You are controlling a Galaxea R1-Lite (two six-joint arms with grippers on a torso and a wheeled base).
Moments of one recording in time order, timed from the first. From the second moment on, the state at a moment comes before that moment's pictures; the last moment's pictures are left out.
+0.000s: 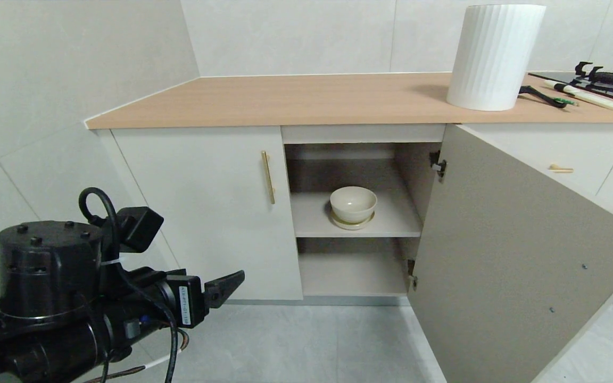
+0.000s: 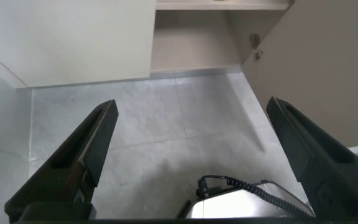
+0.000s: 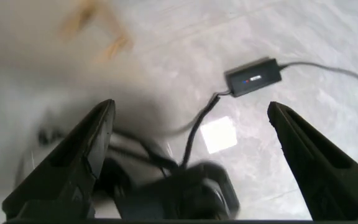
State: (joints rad) left arm -0.51 1.39 -0.50 -0.44 0.17 -0.31; right arm 0.04 1.19 -1.19 0.94 -0.31 0.36
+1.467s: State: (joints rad) left arm -0.51 1.39 -0.50 -0.44 0.17 -0.31; right arm 0.41 1.60 -0.83 -0.01 -0.11 0.54
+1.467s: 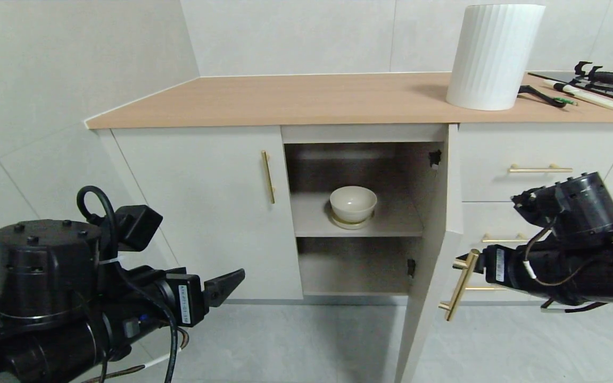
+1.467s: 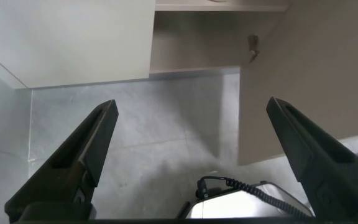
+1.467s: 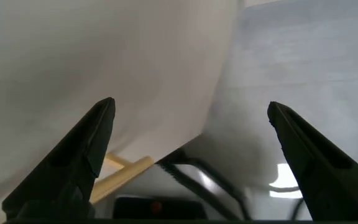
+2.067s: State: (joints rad) left arm -0.51 1.38 -0.50 -0.45 0.17 -0.31; right arm 0.43 1.91 -0.65 -0.78 0.00 0.76
